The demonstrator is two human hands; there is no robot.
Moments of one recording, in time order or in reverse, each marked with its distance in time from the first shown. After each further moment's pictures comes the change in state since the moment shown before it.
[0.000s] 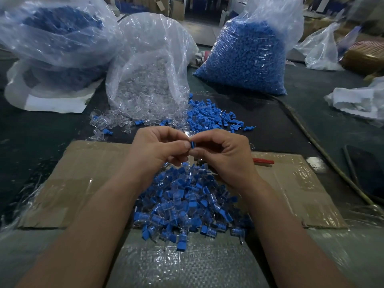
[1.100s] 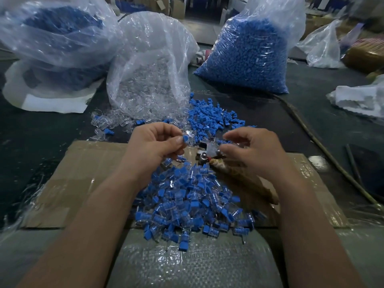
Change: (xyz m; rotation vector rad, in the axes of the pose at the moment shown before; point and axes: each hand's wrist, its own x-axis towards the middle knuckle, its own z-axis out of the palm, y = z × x) left_hand 0.002 -0.002 -0.006 0.044 0.040 0.043; right_hand 0.003 0.000 -0.047 -0.546 -0.077 0.333
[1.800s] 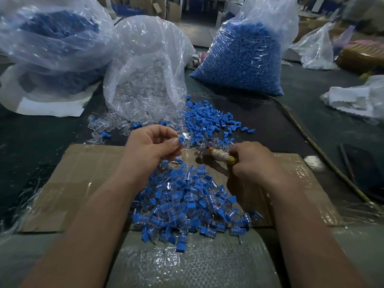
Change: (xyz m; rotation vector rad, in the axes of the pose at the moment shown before) left_hand 0.001 -0.002 0.001 -0.002 0.020 -0.003; right_hand 0.005 0.007 0.006 -0.459 -0.265 0.238
